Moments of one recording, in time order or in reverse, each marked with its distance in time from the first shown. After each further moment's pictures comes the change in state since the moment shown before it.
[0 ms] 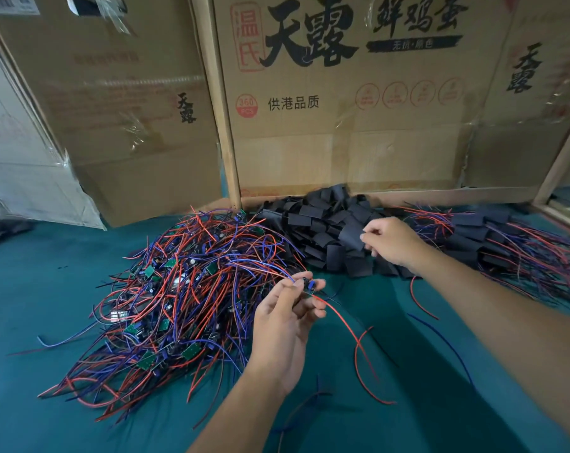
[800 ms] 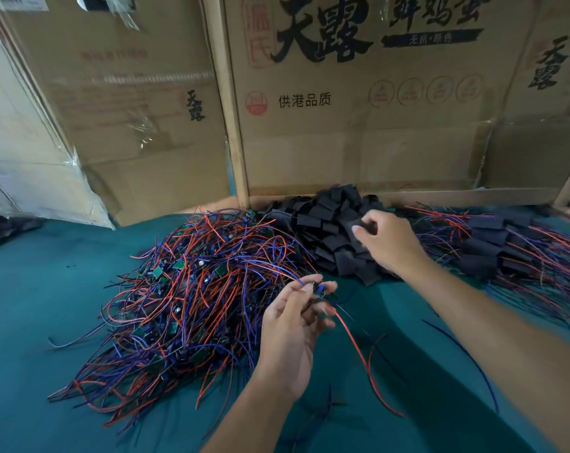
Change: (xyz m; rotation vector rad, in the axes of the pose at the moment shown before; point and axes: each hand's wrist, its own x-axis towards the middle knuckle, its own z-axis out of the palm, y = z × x) left_hand 0.009 -0.004 -0.012 -0.014 -0.041 -0.013; right_hand -0.016 -0.042 0.014 -0.052 0.173 -0.108
